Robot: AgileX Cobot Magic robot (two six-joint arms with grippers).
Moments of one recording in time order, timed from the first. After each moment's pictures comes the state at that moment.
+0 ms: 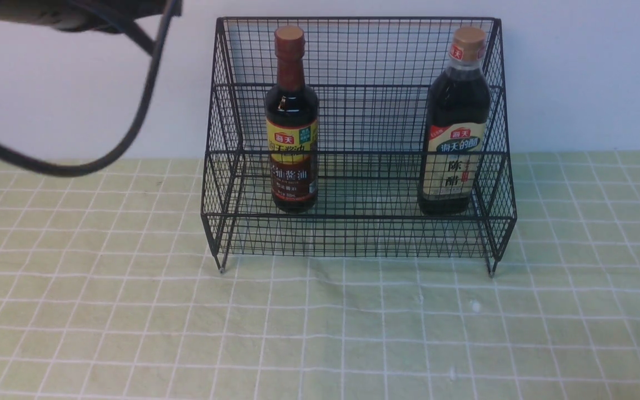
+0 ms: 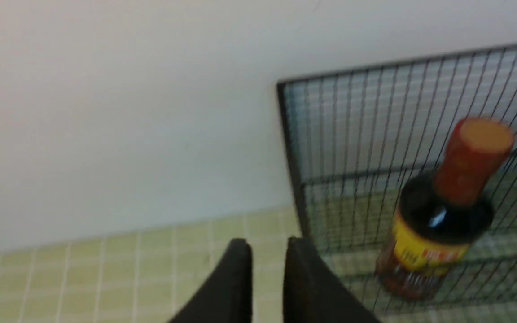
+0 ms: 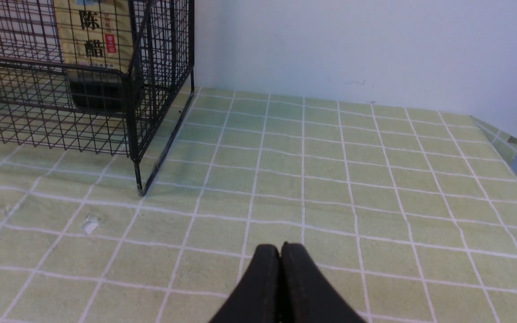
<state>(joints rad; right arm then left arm) -0.05 -0.01 0.02 0.16 0.38 -0.22 -0.36 1.36 -1.45 0.38 0.77 -0.35</state>
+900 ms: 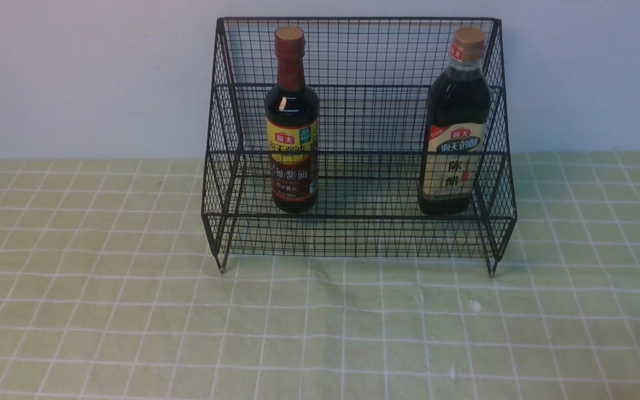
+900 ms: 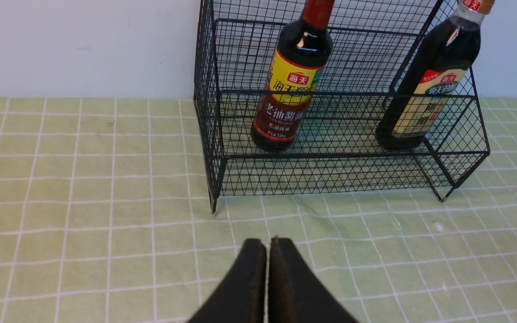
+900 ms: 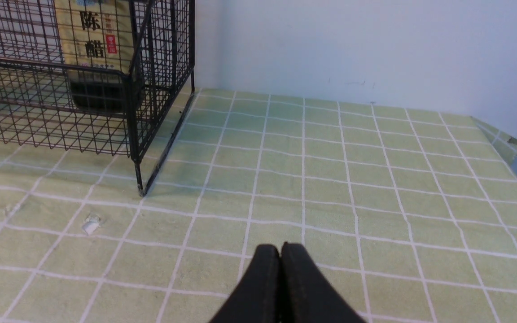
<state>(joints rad) -0.05 -0.01 0.02 0.16 0.38 -0.22 -0.36 0.44 -0.85 0.01 0.89 -0.29</state>
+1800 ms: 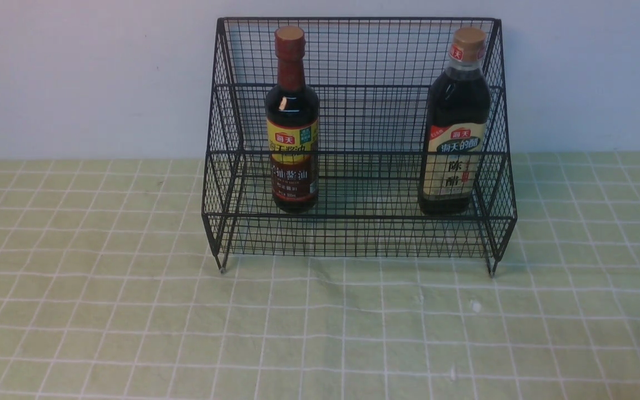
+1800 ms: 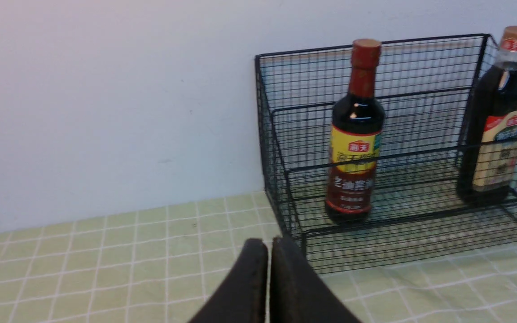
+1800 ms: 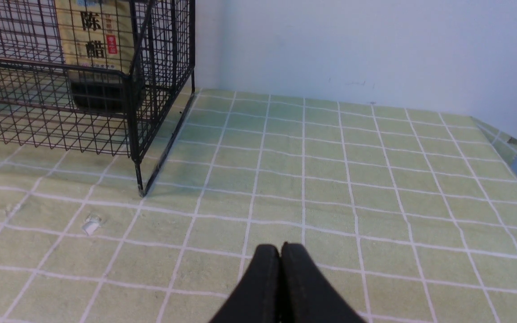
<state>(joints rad) -0.05 -0.01 0.02 0.16 0.38 -0.22 -0.16 0.24 -0.58 -0.03 0.57 0.03</state>
